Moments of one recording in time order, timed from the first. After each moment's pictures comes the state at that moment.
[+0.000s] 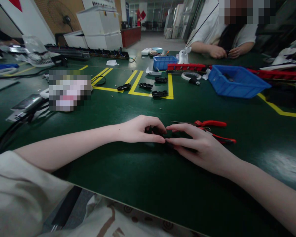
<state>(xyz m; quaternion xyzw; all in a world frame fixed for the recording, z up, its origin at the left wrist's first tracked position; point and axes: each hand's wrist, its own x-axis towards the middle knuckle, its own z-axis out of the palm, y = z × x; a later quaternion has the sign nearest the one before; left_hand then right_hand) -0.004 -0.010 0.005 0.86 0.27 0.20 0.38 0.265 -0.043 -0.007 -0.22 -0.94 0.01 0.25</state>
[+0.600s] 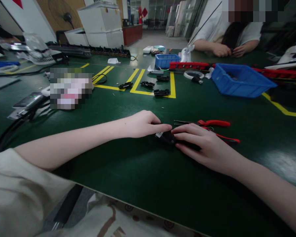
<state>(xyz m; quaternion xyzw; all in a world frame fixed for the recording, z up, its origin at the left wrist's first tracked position) 0.009 -0.012 0.025 0.81 0.44 0.08 0.38 0.266 -0.039 -0.004 -0.25 -0.94 0.08 0.22</state>
